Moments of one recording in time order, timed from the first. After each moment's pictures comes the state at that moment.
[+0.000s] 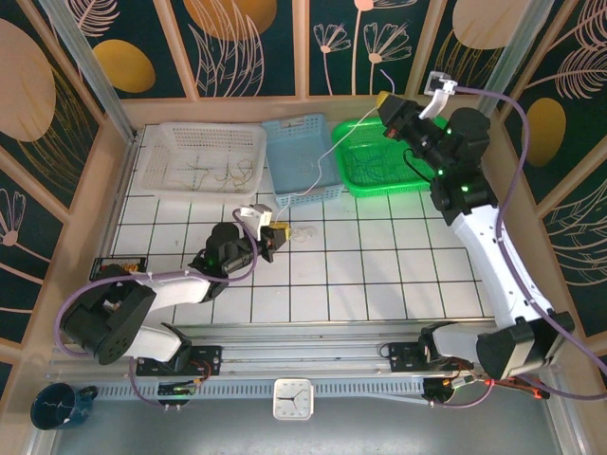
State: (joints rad) left arm -0.62 1.40 0.39 0.80 0.27 -0.34; right arm 0.26 1.25 1.34 0.05 -0.37 0.65
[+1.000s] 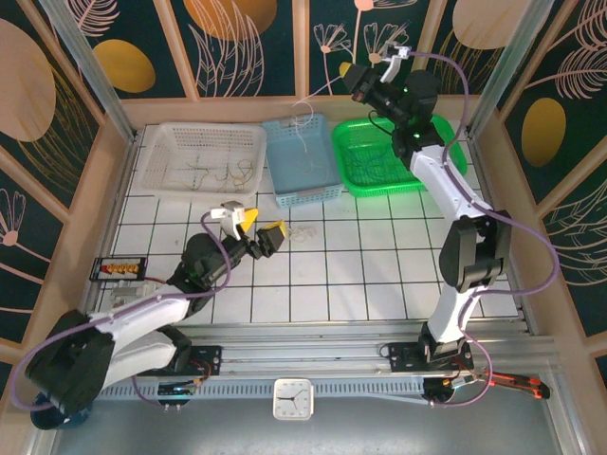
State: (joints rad) left arm -0.62 1.05 0.31 0.75 0.11 -0.48; right arm 0.26 1.82 1.66 0.38 -0.57 0.77
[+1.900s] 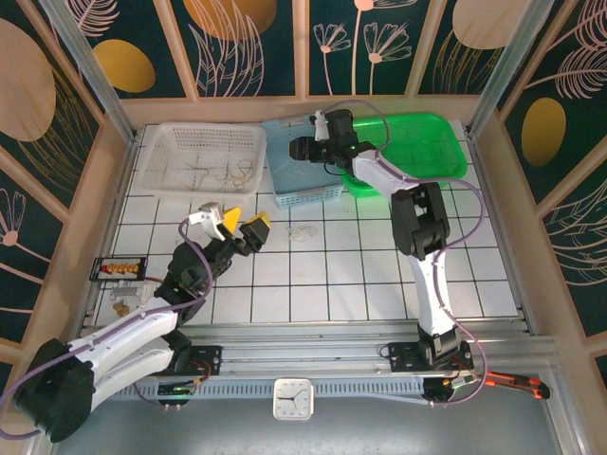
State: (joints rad) left arm -0.62 0.90 0.28 0.67 -0.03 -0.60; right arm 0.45 2.24 1.86 -0.20 -0.41 0.37
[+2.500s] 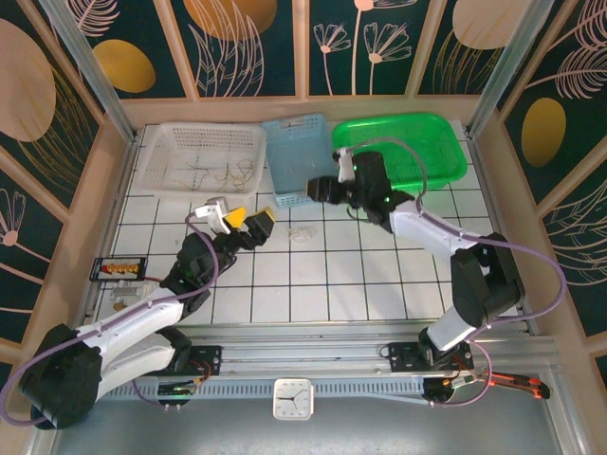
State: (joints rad) left arm -0.62 1.02 0.36 0.61 -0.05 -0.69; right arm 0.53 1.56 1.01 0.02 -0.36 0.46
